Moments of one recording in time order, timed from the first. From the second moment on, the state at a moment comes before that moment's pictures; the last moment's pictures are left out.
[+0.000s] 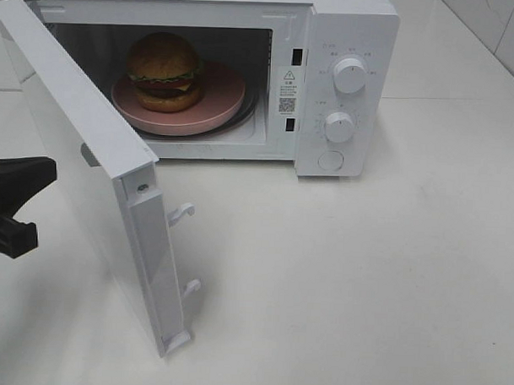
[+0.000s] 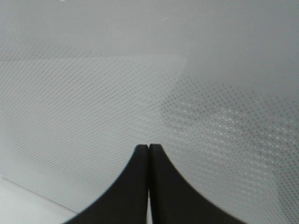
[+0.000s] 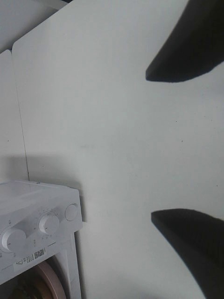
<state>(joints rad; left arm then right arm) -0.21 1.38 -0.19 0.50 -0.87 -0.26 0.08 0.00 -0.51 -0.05 1.00 0.13</state>
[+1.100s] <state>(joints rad) -0.66 1.70 -0.52 0.08 -0.86 -0.12 0.08 0.00 -0.51 -0.05 1.00 0.13</state>
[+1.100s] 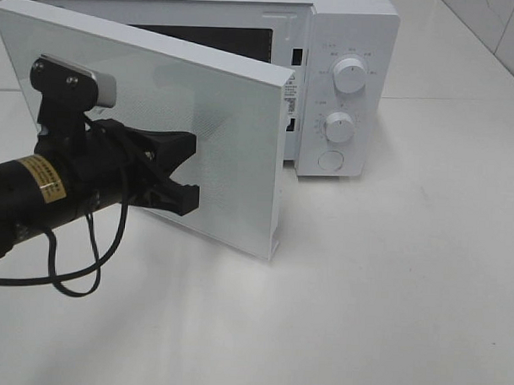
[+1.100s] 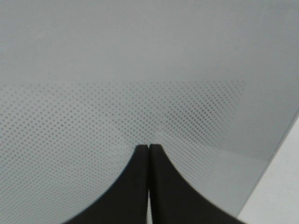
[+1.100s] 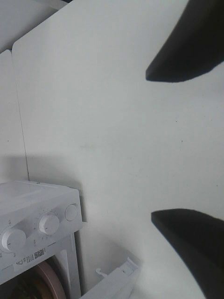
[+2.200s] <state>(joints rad) -0.66 1.97 -1.04 0.08 -0.68 -0.12 0.08 0.00 -0.51 -0.05 1.00 0.13</state>
